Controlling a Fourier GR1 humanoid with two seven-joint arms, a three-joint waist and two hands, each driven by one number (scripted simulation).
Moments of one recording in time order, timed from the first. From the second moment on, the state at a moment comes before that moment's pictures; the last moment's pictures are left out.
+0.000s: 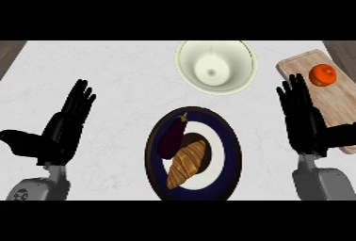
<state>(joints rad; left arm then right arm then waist) -0.11 0.24 -0.07 -1.61 0.23 0.12 0.08 -0.17 -0.19 0.01 -1.50 -0.42 -0.19 -0.02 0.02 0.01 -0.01</state>
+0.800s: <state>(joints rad) -0.21 0.36 0.07 -1.58 0.19 0.14 0.03 -0.41 -0.03 0.53 -1.28 0.39 -0.80 0.12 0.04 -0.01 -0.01</state>
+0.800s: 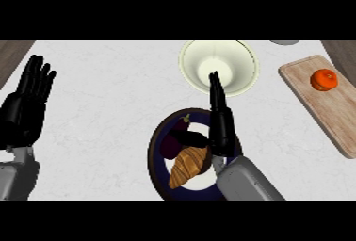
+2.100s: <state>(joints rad) -0.22 0.38 0.12 -1.52 0.21 0.12 0.00 -0.68 -0.02 0.84 -1.33 0.62 -0.15 1.22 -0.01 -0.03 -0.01</state>
